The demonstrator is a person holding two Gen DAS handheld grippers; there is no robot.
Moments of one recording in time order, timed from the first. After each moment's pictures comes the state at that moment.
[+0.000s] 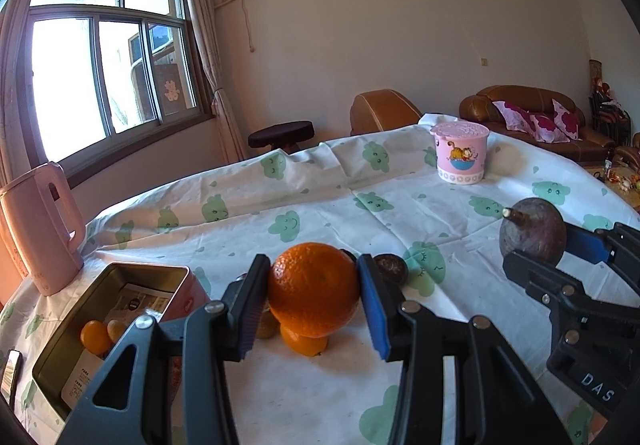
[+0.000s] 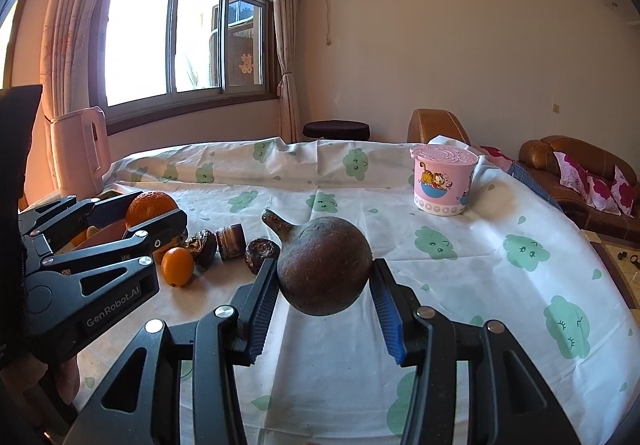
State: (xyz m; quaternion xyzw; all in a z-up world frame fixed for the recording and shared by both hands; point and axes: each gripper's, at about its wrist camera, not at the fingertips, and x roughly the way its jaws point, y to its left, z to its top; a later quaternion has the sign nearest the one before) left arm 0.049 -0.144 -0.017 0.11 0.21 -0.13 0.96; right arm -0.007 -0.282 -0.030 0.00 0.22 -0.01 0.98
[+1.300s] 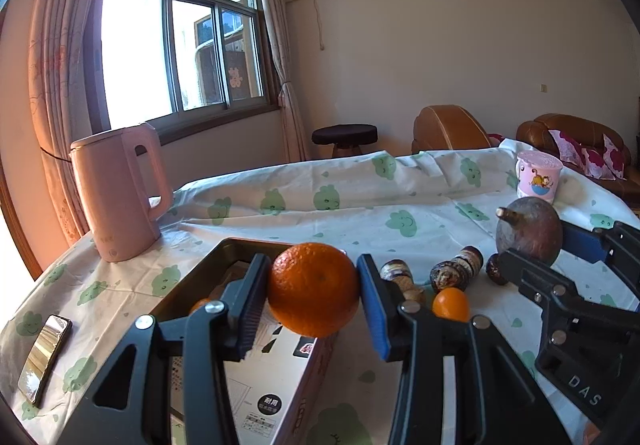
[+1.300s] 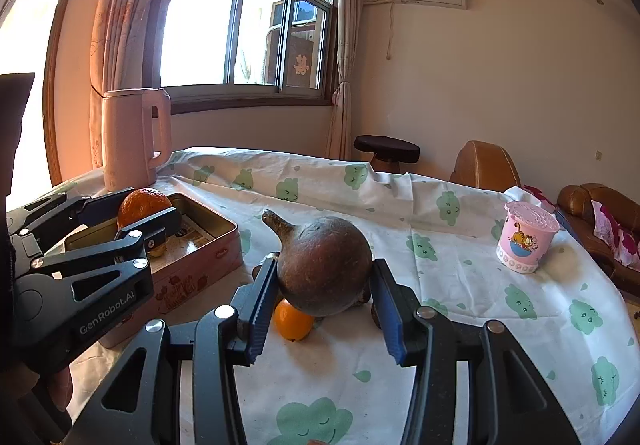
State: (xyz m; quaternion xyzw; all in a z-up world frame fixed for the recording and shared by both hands) left arm 0.047 -0.030 0.000 0.06 0.21 -0.03 0.98; right arm 0.024 -0.174 -0.006 -0.06 0.21 0.07 0.97
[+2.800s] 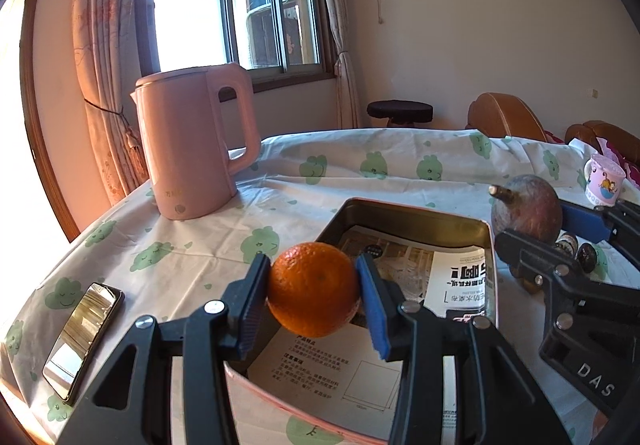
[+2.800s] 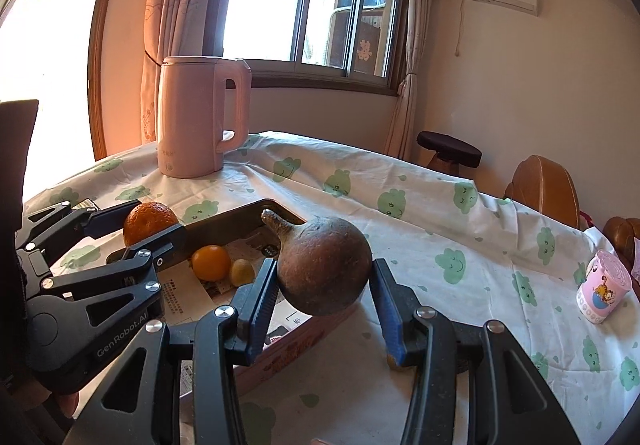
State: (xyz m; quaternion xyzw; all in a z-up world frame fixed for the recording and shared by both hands) left arm 0.069 0.073 -0.015 0.03 0.26 0.06 0.96; right arm 0.074 -0.060 -0.004 -0.10 0.24 0.17 0.95
